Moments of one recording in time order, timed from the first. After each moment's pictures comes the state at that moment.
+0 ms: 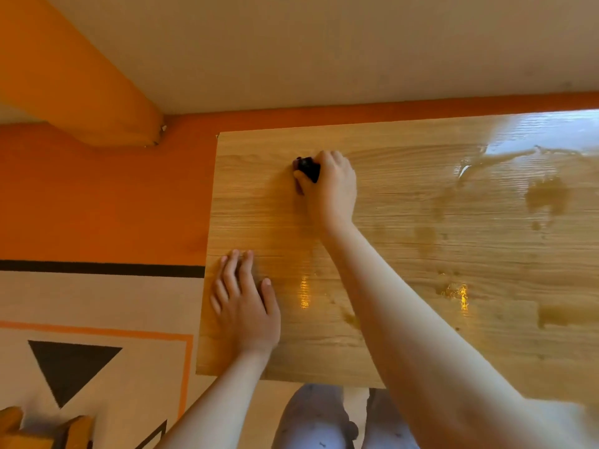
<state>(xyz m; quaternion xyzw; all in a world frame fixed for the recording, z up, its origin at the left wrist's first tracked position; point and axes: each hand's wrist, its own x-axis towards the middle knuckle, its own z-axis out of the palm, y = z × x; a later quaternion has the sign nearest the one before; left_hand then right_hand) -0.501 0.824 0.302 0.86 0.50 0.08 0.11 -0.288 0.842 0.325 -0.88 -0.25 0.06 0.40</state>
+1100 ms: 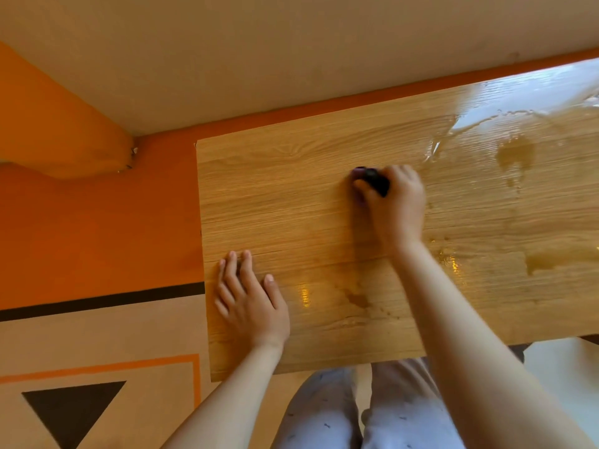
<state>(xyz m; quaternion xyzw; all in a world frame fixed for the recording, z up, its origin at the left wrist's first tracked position) -0.501 0.825 0.297 0.86 0.49 0.08 0.10 -0.276 0.731 0.318 -0.91 -0.14 -0.02 0.39</state>
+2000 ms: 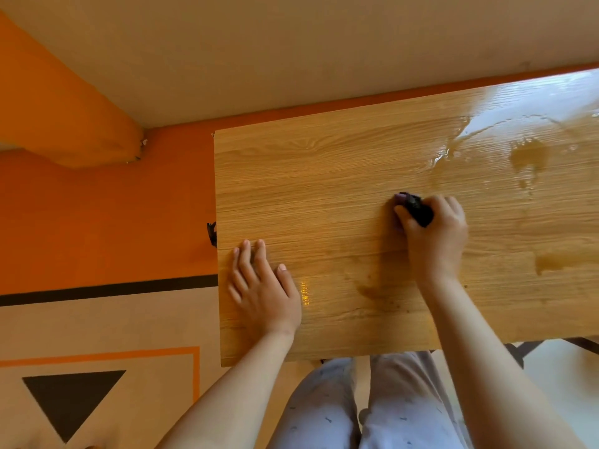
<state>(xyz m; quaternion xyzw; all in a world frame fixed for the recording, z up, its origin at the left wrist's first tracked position) -0.502 0.826 0.297 0.86 0.49 0.08 0.10 -0.312 0.686 0.324 -0.92 -0.07 -0.01 0.38</state>
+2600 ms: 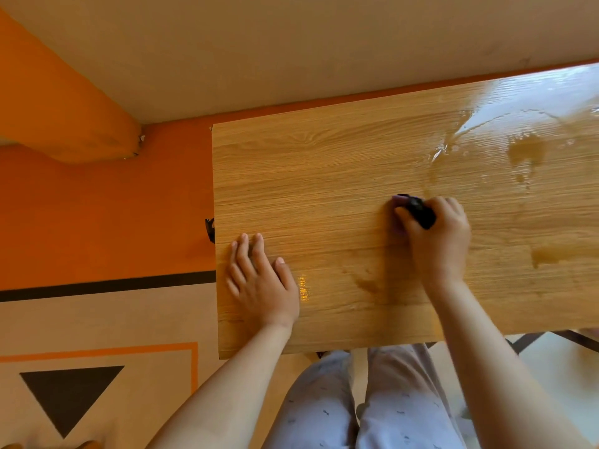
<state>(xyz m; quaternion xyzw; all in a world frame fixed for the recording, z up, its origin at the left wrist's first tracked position) -0.502 0.825 0.298 0.87 0.48 0.08 0.10 -0.316 0.673 0.326 -0.92 -0.11 0.00 0.37</state>
